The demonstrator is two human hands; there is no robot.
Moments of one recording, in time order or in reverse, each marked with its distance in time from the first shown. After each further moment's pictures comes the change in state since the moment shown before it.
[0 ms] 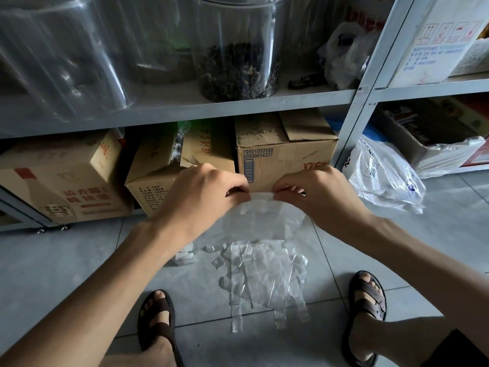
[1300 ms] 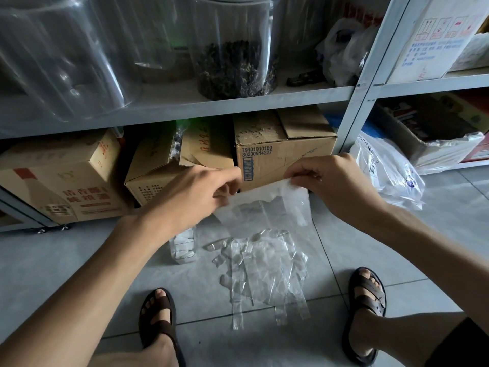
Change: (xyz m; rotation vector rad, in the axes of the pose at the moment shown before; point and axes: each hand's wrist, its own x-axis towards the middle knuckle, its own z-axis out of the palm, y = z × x) left_hand -0.003 -0.016 -0.005 -0.079 -0.227 -0.080; right_hand 0.001 0.009 -0.018 0.083 0.001 0.163
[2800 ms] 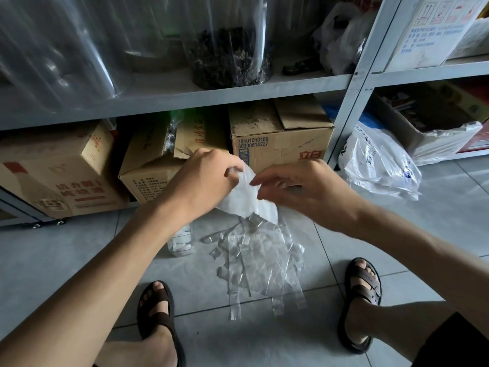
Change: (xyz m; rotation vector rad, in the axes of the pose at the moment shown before) left_hand 0.022 0.018 0.014 -0.017 0.160 -0.074; right_hand -0.012 -0.023 0.007 0.300 -0.224 -0.119
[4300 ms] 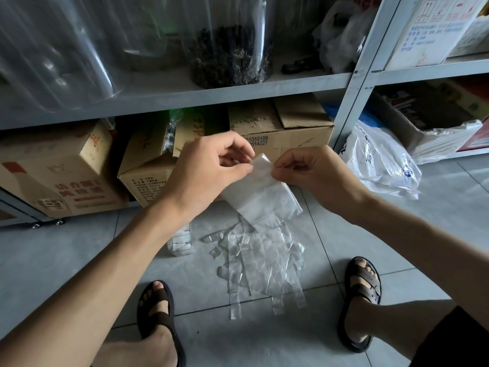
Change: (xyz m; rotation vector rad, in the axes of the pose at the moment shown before) left_hand -0.004 0.014 -0.006 -0.386 0.115 -0.046; right_hand 0.011 0.030 -0.002 0.236 0.159 0.274
